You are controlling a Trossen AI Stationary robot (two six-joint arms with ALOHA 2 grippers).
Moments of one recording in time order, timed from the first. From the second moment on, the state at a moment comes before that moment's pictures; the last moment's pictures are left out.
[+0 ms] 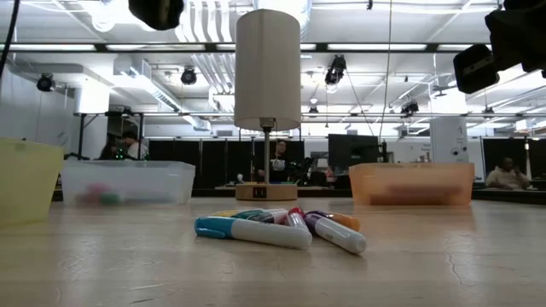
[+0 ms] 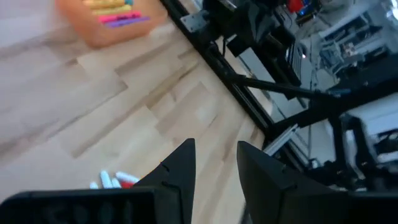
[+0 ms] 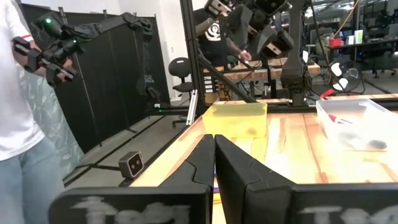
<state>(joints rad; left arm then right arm) -0.40 1.32 1.09 -0.22 -0.43 -1.09 0.21 0.08 0.04 0.13 -0.18 0.20</state>
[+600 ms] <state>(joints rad) -0.40 1.66 1.09 -0.19 -0.35 -1.32 0.21 0.08 0.04 0.13 -0.18 0.20</state>
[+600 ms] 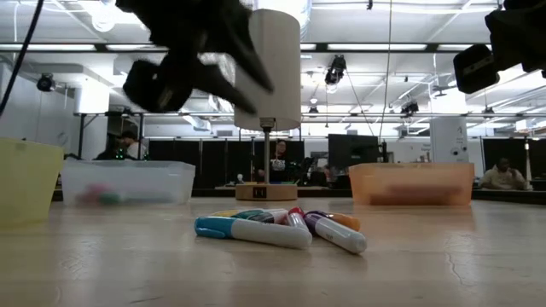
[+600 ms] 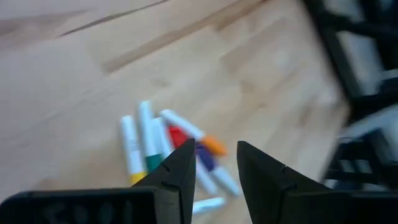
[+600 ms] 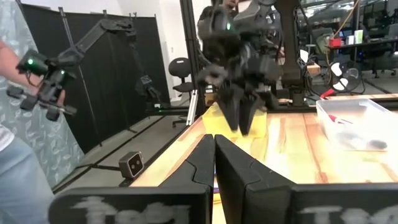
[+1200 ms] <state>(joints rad) -0.39 1.85 1.16 -0.34 -0.25 -1.42 0.21 0.08 0.04 0.13 -0.18 0.20</state>
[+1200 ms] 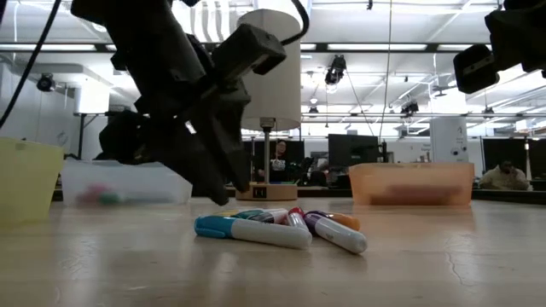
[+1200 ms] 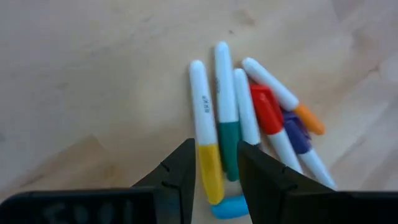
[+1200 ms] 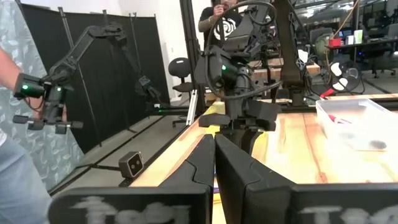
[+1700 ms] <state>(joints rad) -0.38 1.90 1.23 -0.43 -0.27 -1.39 0.21 0.08 0.04 0.13 -0.18 0.20</state>
